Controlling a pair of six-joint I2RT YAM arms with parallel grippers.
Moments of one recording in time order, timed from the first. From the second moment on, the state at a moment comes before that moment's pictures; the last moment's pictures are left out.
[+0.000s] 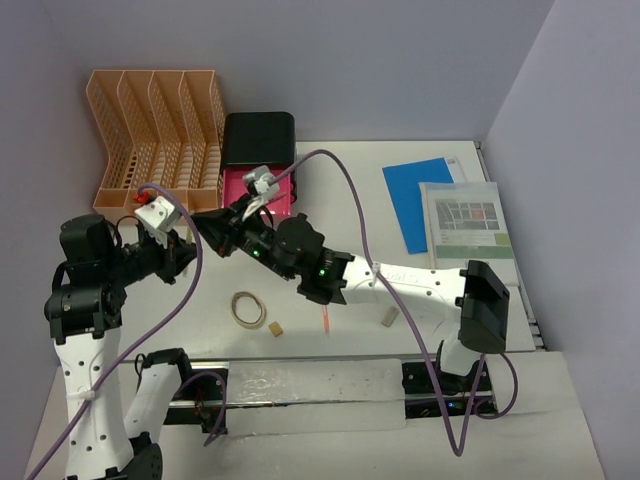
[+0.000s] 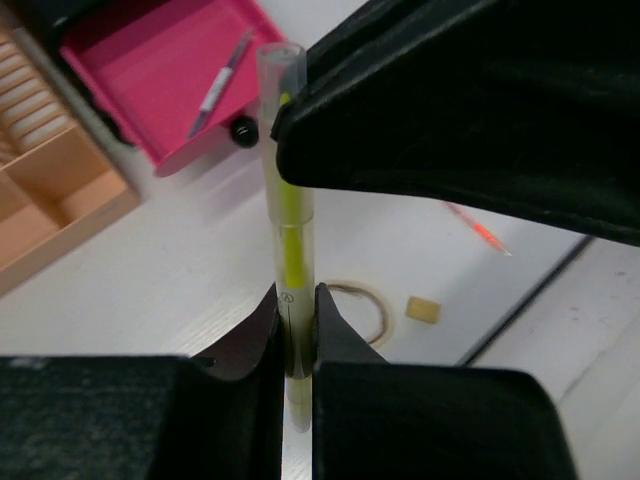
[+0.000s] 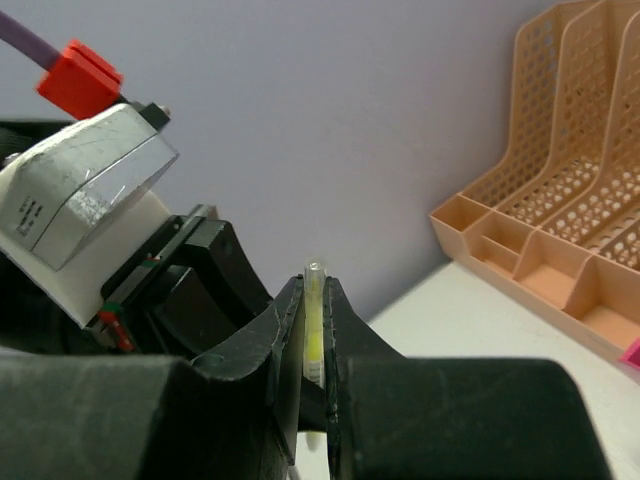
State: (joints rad) left arm 0.12 0.74 1.16 -0.99 0.79 0.38; right arm 1.23 1.65 1.36 0.54 0.23 0.41
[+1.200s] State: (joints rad) left arm 0.12 0.77 0.97 -0.55 0.53 0.31; right arm 1.47 2.12 1.25 0.44 0.17 0.57
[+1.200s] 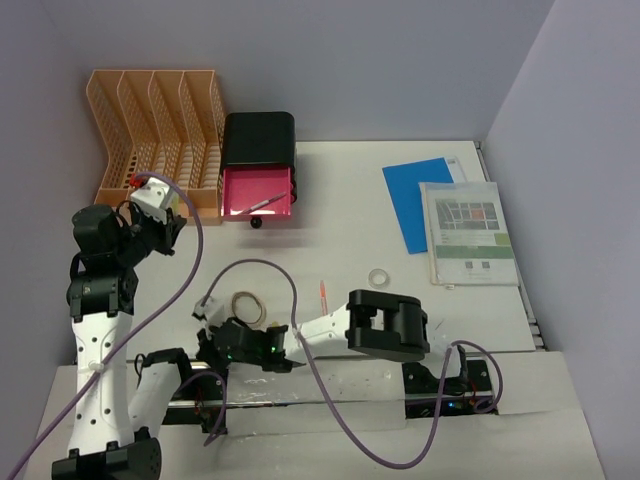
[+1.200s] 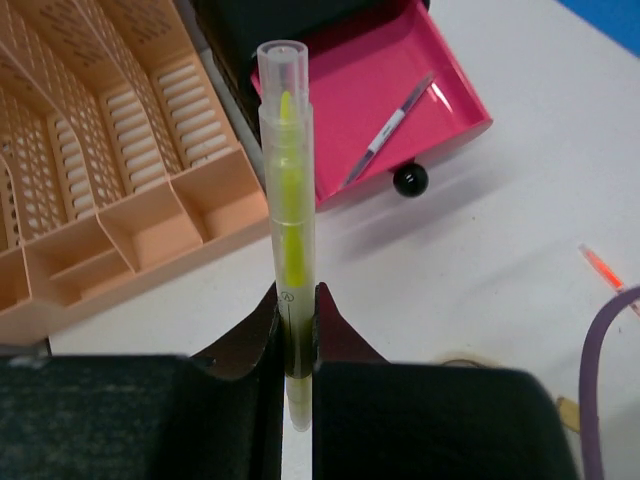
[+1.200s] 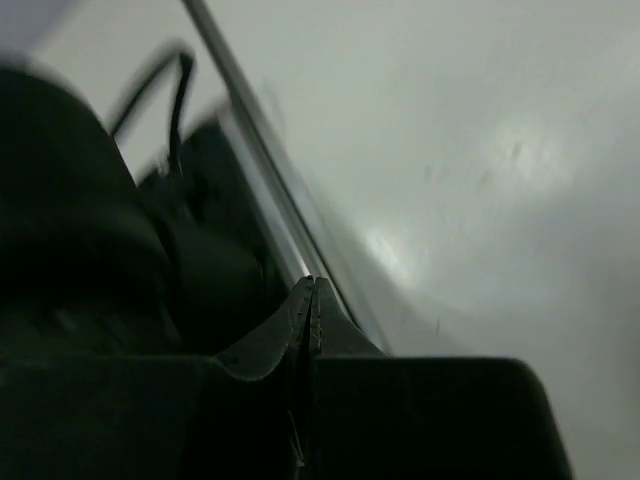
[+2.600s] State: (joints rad) left arm -0.37 1.69 1.40 -0.34 0.18 0.45; right arm 1.15 1.04 0.52 0.18 0.61 0.54
